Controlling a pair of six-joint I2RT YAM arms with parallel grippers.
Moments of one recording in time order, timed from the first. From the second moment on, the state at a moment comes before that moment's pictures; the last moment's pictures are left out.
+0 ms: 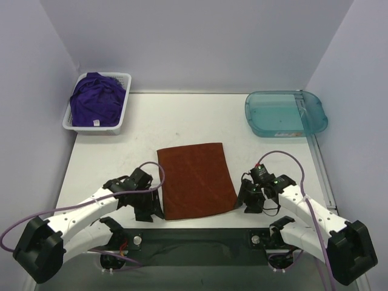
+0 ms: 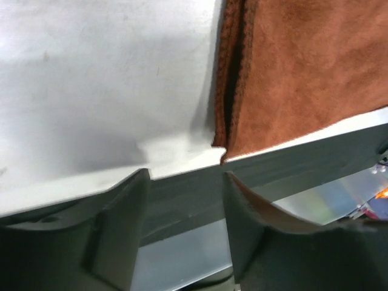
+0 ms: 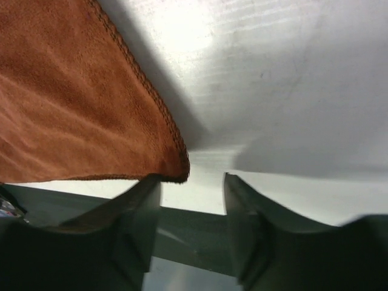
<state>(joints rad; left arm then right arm) -0.65 1.01 0.46 -0.73 0.29 -0.88 0.48 0.99 0.43 -0.71 -0.18 0.81</state>
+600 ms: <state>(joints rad) -0.58 1.32 1.00 -0.77 -0.12 -0.65 0.43 1.29 0.96 -0.68 -0.05 0.50</state>
